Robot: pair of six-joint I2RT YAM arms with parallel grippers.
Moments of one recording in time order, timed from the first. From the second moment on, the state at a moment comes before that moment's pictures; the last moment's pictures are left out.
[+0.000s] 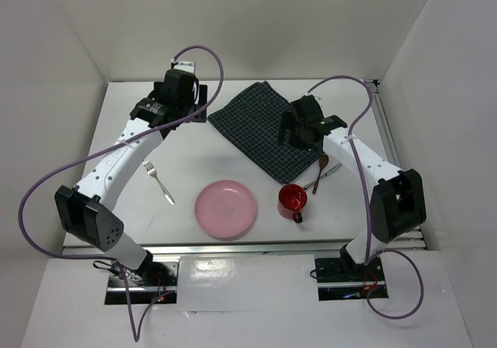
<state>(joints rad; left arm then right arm) -0.40 1.56 1.61 -0.73 -0.42 -0.20 0.41 1.58 1.29 -0.62 0.20 0.54</state>
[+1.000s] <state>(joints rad) -0.28 2.22 2.06 -0.89 0.07 -0.46 0.41 1.31 1.03 -0.65 0.14 0.52</state>
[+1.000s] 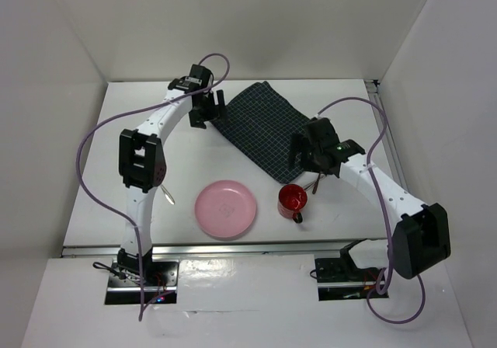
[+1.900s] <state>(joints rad) -0.23 2.57 2.36 -0.77 0.18 -0.59 0.42 1.38 1.01 -0.65 -0.04 0.42</state>
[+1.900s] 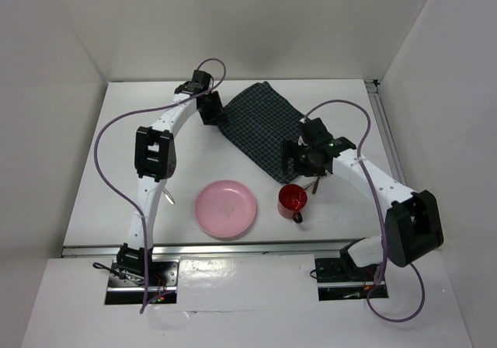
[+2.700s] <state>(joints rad) -0.05 2.00 1.61 -0.69 -0.03 -0.58 0.50 1.74 1.28 -0.62 -0.04 0.40</state>
